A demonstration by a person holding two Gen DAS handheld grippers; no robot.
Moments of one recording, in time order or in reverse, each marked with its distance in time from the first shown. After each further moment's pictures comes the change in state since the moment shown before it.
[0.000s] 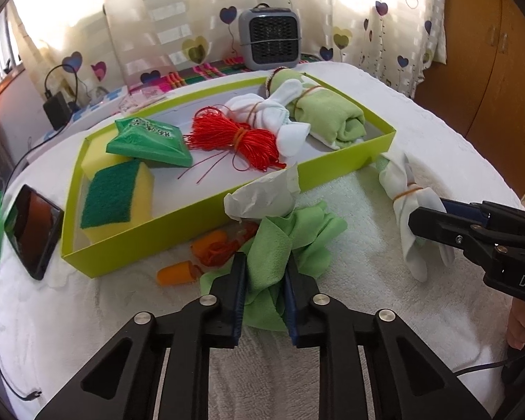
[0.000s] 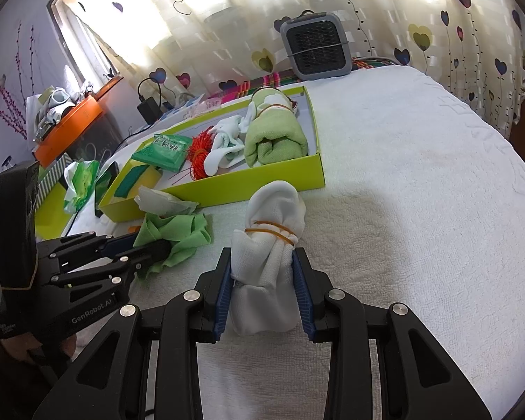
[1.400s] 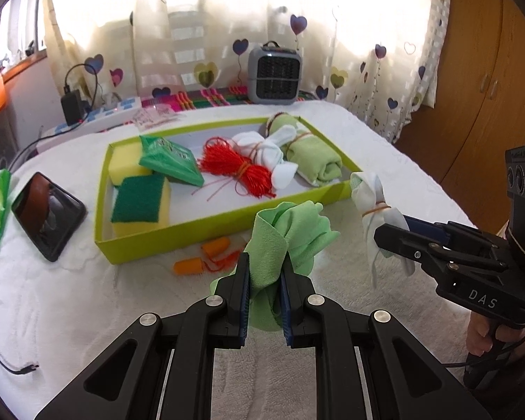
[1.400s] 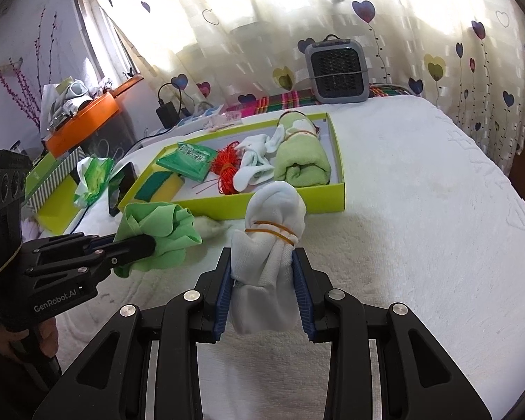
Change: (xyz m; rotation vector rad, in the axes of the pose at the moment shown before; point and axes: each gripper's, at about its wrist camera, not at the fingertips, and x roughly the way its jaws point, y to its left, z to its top) left arm -0.056 0.014 -0.005 -0.110 -0.110 -0.092; right arm -0.020 0.023 0.007 -0.093 -0.061 0.001
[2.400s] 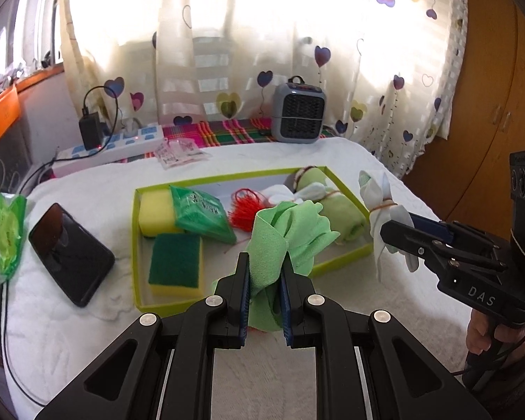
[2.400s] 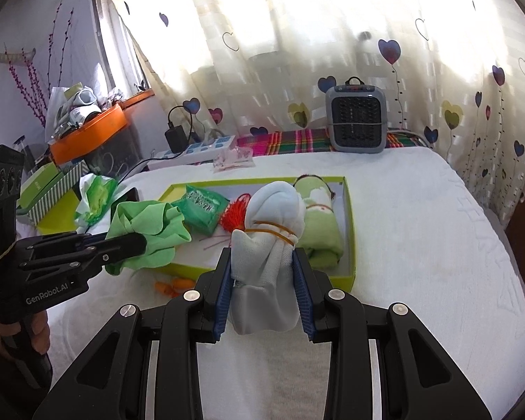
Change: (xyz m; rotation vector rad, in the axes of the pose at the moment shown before) left arm -0.006 0.028 0.046 -0.054 -0.073 0.038; right arm 0.009 0.014 0.055 -0.092 -0.062 -0.013
